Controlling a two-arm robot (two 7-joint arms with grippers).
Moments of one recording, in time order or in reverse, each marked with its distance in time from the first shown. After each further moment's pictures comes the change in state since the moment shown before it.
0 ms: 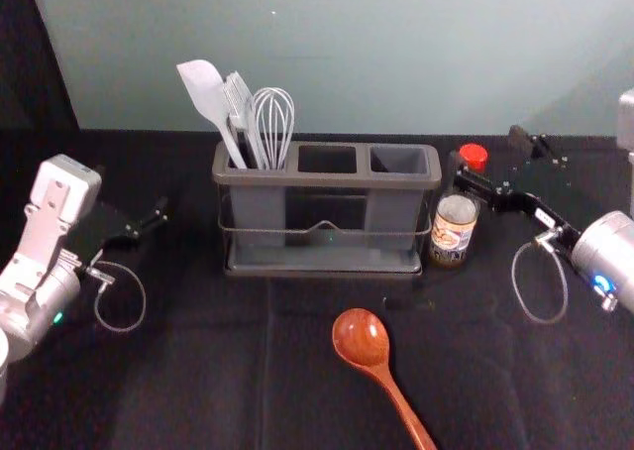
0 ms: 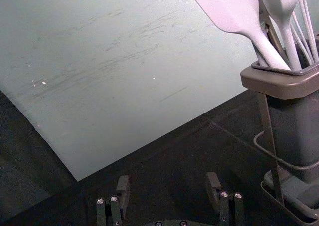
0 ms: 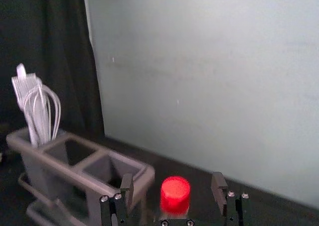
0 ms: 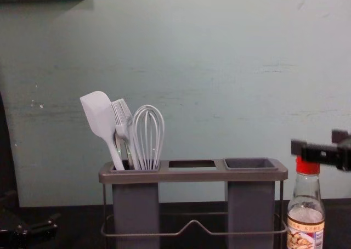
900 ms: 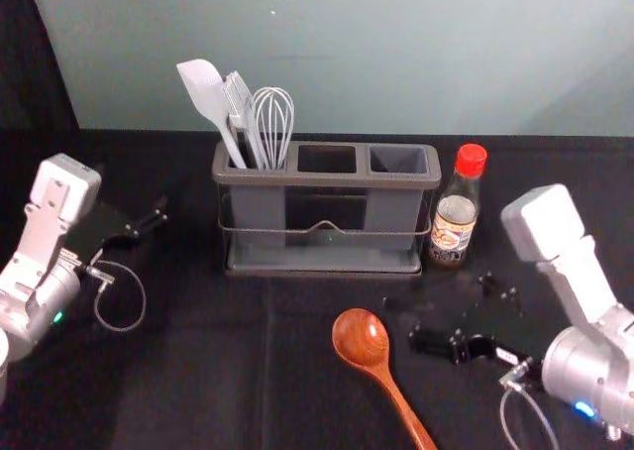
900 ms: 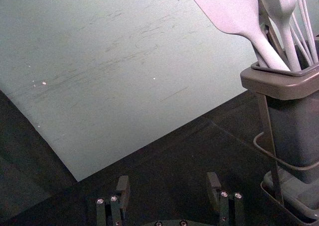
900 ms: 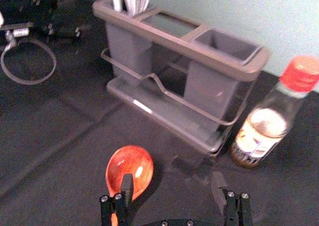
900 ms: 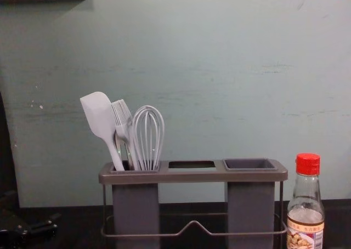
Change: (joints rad) left arm 0.000 0.000 0.000 0.000 0.000 0.000 0.000; right arm -0.241 0.107 -0.078 -0.374 -0.119 0.492 -0.035
